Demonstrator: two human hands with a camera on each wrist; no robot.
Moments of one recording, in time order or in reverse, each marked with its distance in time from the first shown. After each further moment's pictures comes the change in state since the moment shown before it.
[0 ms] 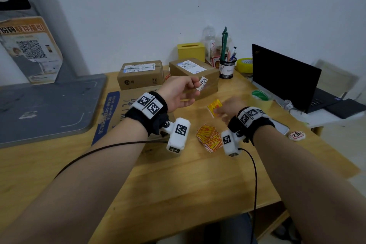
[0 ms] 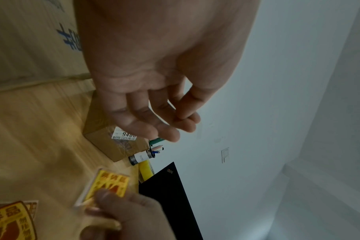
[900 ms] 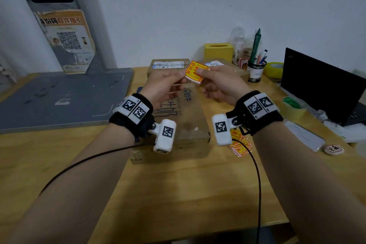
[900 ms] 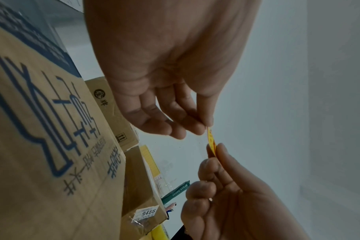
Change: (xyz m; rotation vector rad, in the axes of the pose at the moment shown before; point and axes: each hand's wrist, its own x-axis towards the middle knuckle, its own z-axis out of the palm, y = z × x) left_hand -0.024 -0.002 -0.117 0.062 0.195 0.278; right_hand -0.079 -0.138 0.050 0.603 -0.293 -0.407
